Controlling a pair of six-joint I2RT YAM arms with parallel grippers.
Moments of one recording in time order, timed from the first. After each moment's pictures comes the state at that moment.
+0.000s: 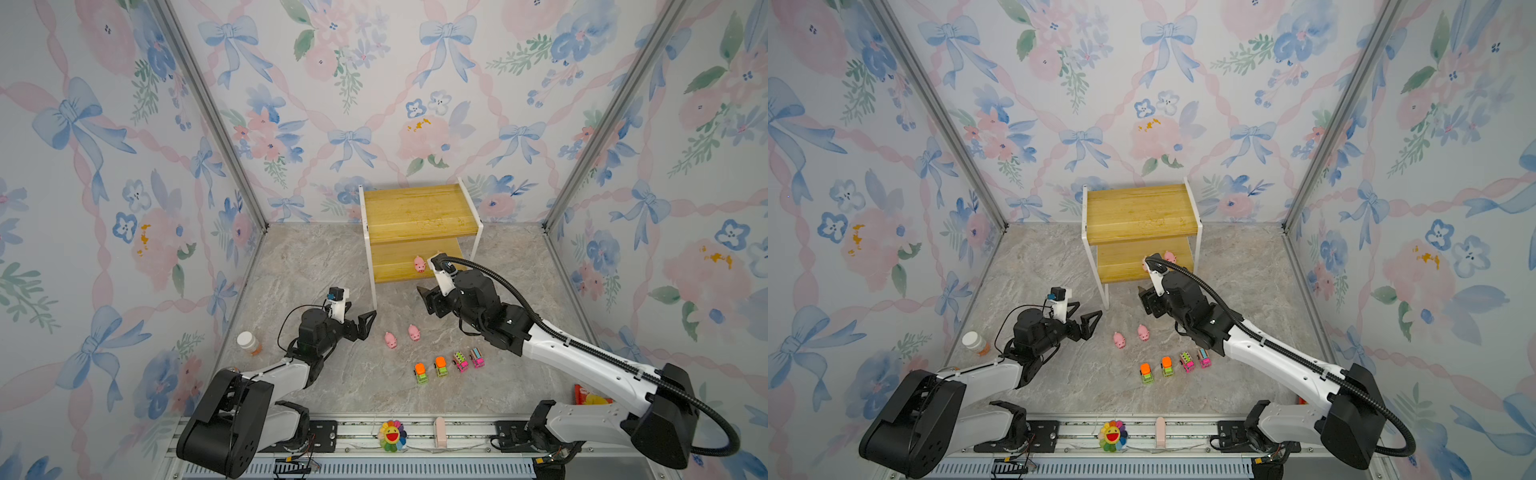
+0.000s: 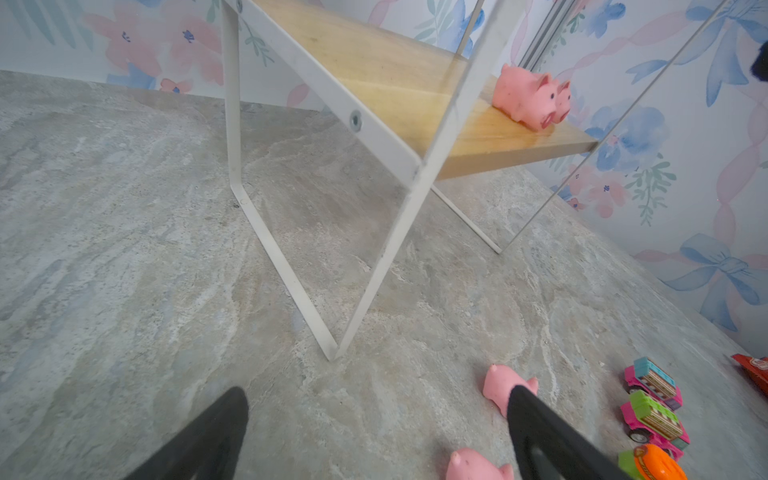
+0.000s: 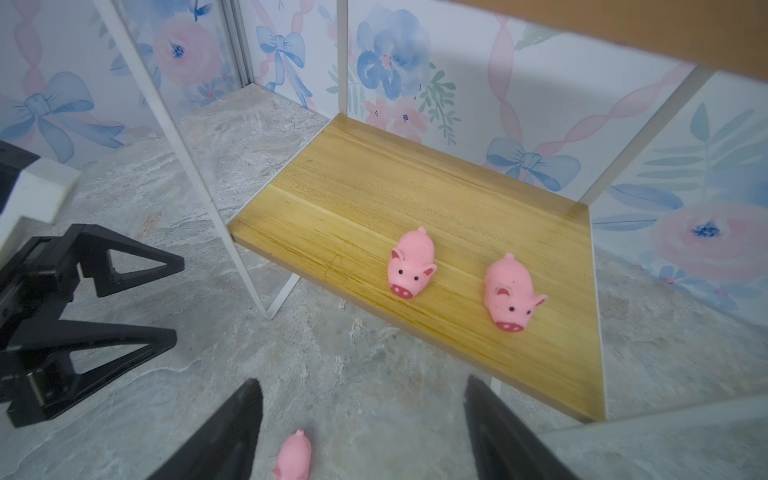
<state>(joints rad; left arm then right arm) -0.28 1.24 0.22 0.72 0.36 -0.23 0.83 1.23 0.96 -0.18 0.26 0.02</state>
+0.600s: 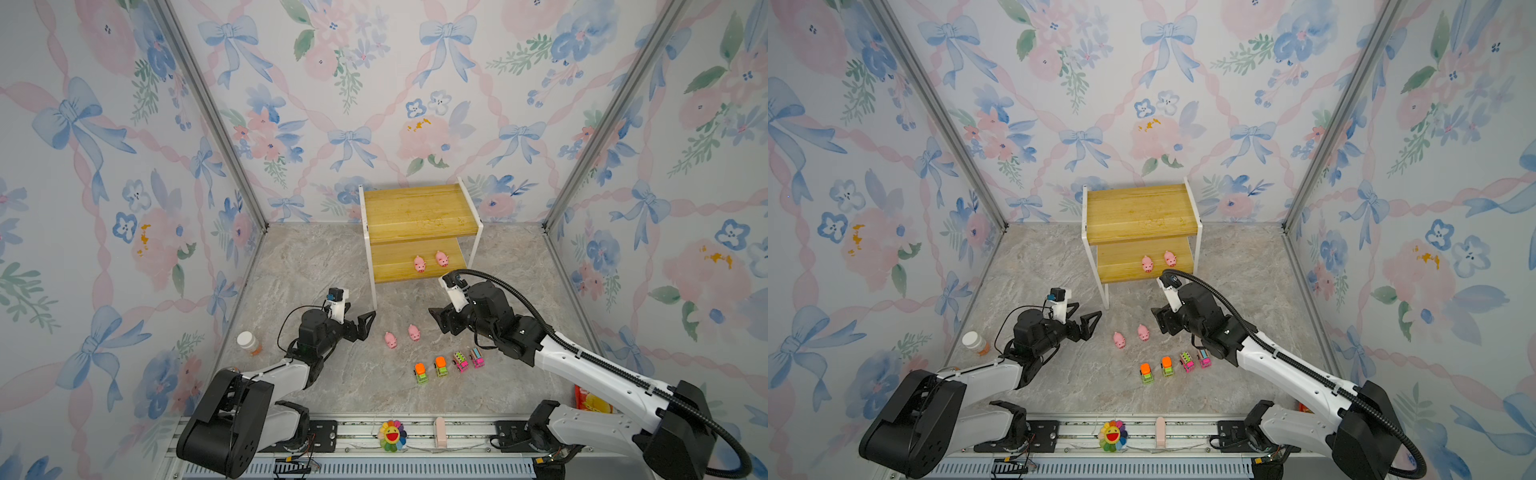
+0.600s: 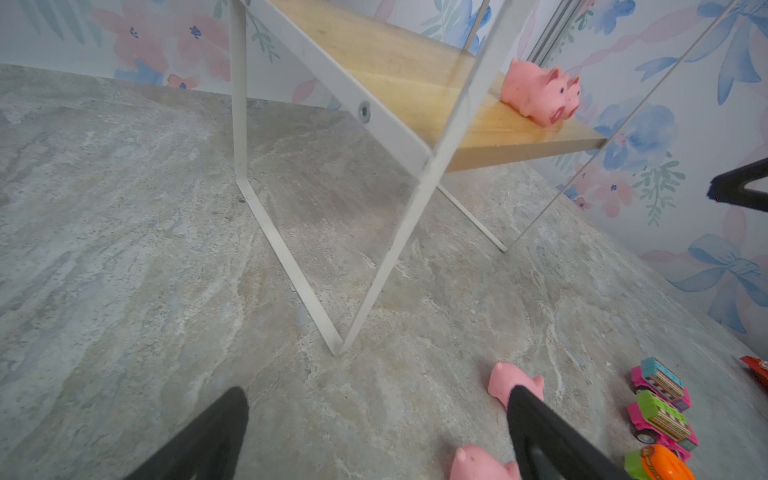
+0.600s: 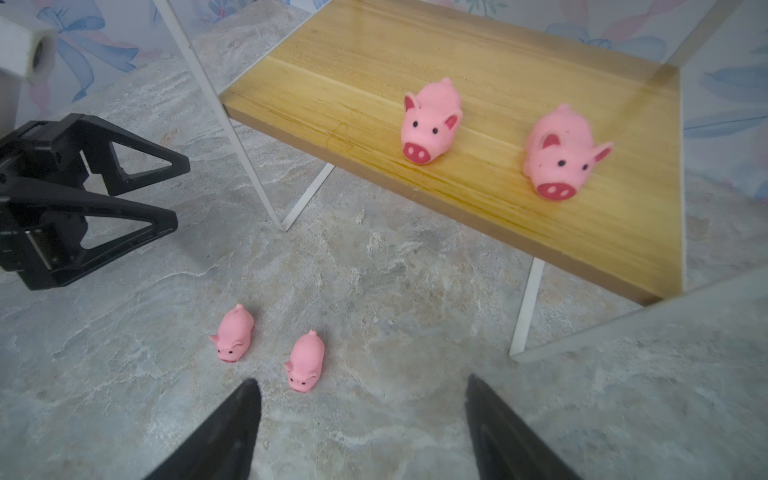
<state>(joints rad) -0.28 1.23 0.21 0.72 0.34 -0.23 0.75 1.15 0.80 -0.25 0.07 0.07</state>
